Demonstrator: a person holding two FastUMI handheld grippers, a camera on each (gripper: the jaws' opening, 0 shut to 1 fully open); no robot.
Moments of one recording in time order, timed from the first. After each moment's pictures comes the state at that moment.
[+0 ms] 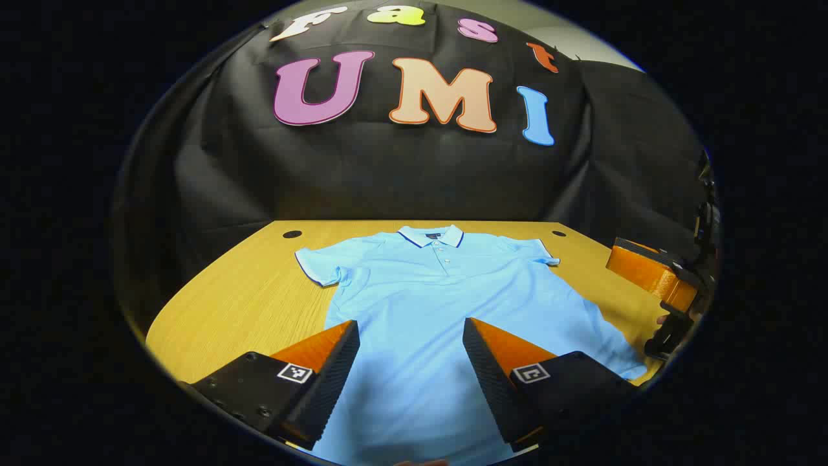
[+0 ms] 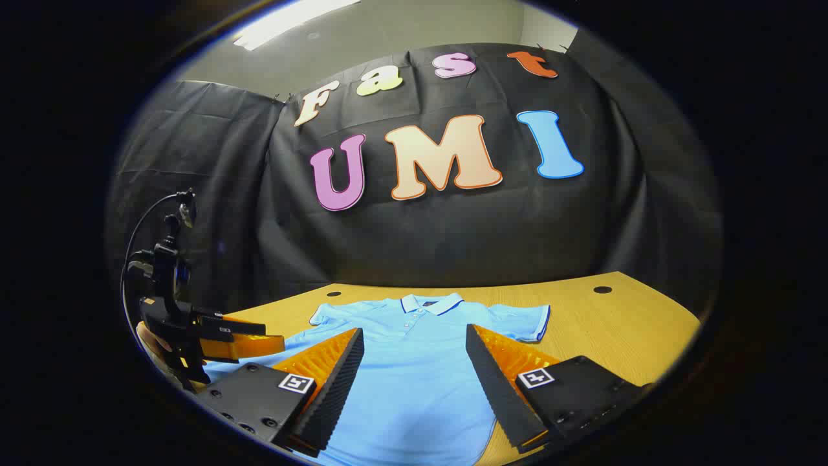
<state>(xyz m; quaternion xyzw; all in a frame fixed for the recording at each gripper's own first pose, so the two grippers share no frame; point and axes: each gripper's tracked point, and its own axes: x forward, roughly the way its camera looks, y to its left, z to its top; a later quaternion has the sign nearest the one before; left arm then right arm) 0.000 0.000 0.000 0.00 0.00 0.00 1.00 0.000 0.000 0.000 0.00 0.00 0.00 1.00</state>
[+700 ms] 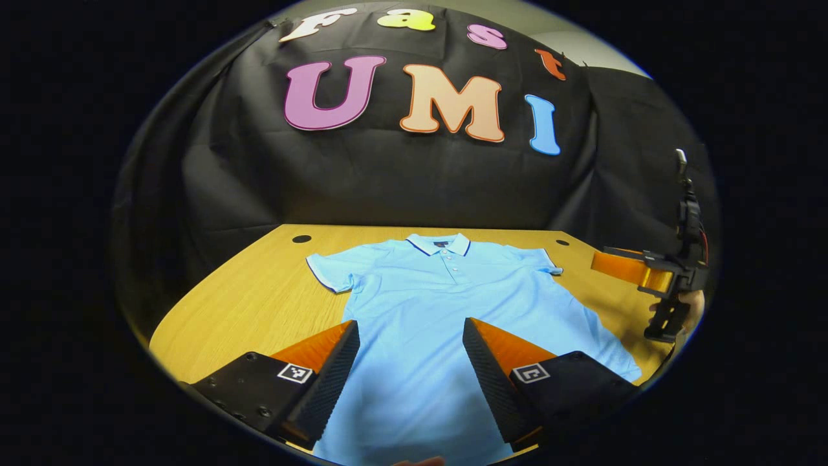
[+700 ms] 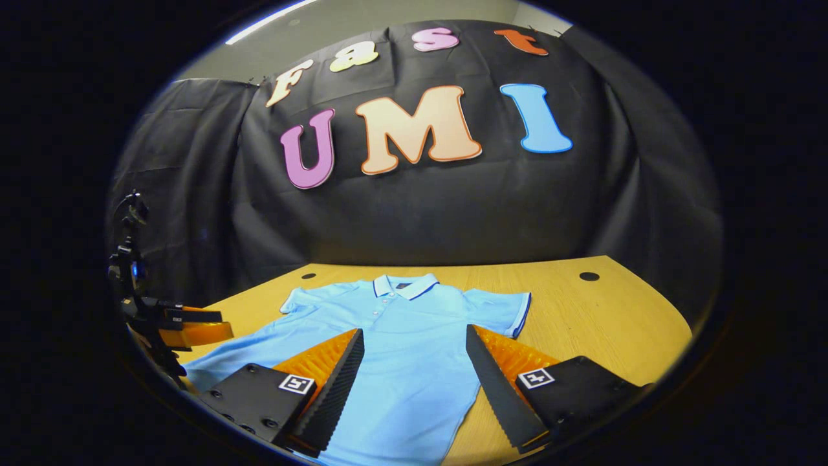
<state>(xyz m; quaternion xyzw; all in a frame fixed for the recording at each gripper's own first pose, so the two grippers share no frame) -0.012 0.017 0.017 -0.01 -0.02 0.01 1.00 0.051 -0.063 -0.010 0.00 0.10 -0.05 0.99</state>
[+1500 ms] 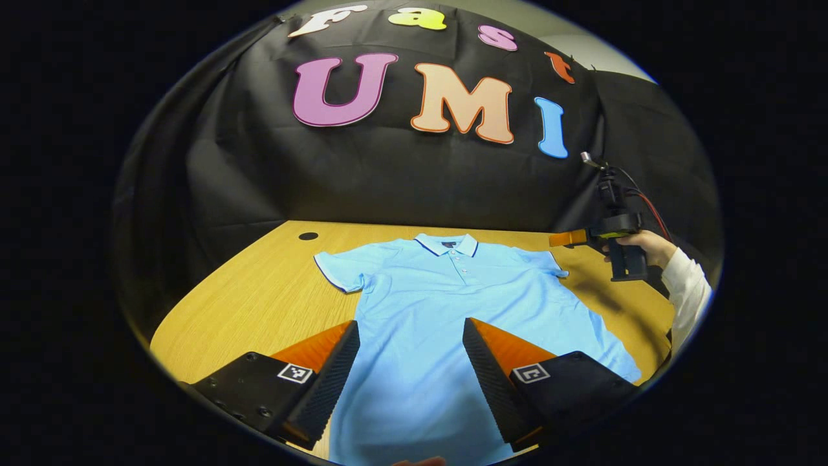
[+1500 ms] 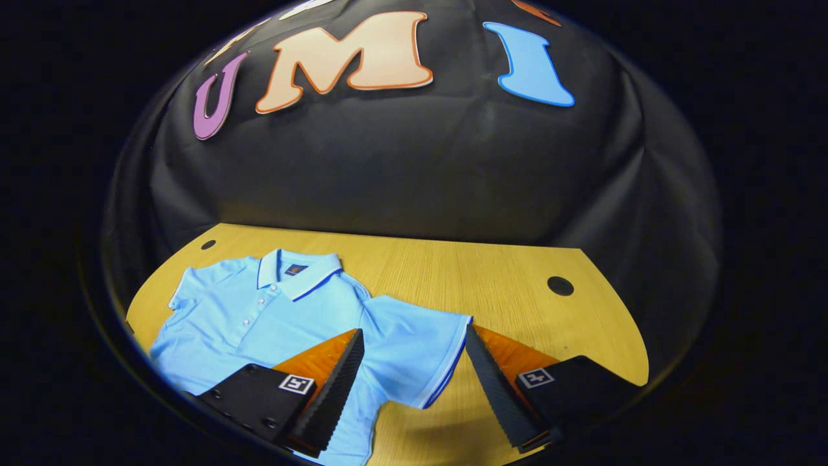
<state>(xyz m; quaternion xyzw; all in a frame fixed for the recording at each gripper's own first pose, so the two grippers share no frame) -0.007 0.032 0.012 -0.03 0.00 0.01 1.00 0.190 -0.207 -0.036 -0.03 0.24 -0.17 0.96</state>
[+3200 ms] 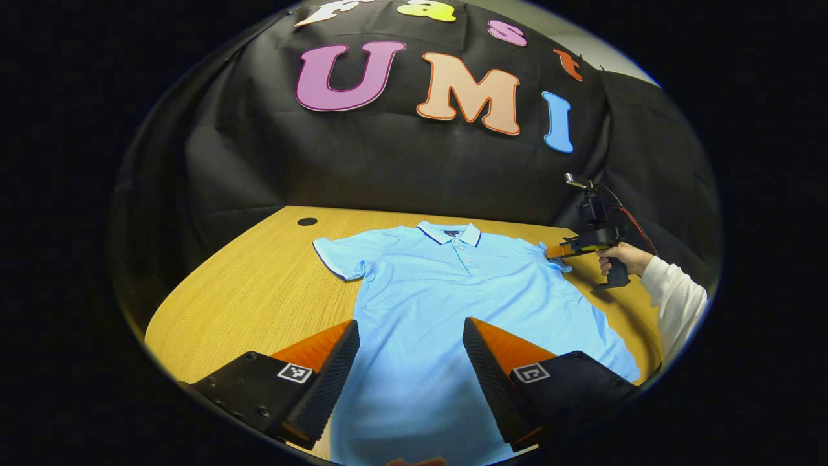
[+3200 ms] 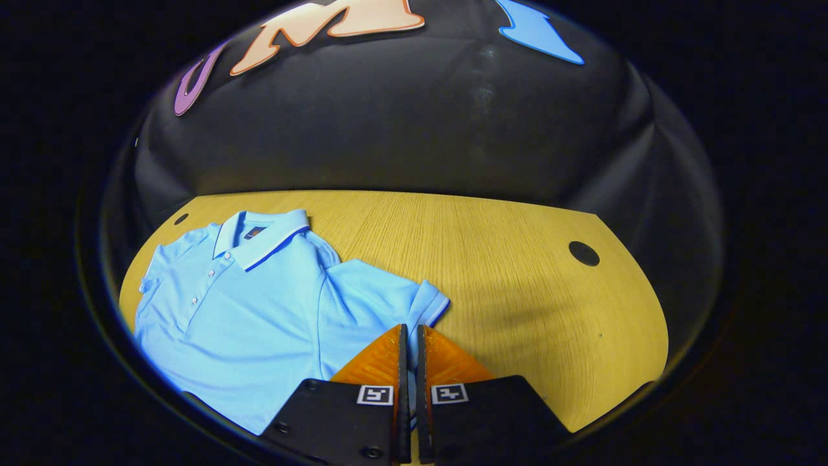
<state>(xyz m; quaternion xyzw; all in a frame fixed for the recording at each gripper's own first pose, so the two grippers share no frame) -0.002 0.039 0.002 -0.04 0.02 0.00 1.00 0.211 -0.224 -0.102 -0.04 0.29 -0.18 0.94</state>
